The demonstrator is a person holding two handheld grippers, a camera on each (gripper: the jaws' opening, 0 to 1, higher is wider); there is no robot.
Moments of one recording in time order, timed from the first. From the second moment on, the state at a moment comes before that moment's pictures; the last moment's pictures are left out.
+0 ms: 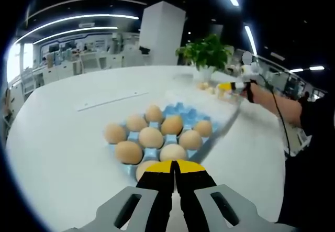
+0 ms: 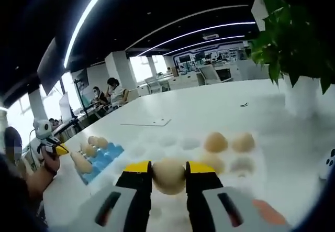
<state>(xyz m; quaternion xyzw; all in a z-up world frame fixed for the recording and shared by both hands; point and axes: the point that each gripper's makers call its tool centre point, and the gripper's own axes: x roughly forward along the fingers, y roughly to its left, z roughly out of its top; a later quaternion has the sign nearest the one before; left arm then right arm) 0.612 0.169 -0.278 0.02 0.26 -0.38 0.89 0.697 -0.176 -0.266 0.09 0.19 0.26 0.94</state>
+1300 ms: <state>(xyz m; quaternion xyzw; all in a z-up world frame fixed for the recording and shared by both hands) 0.614 0.172 -0.274 0.01 0.26 -0.39 0.89 0.699 -0.031 -0.257 0.10 0.18 0.37 0.91</state>
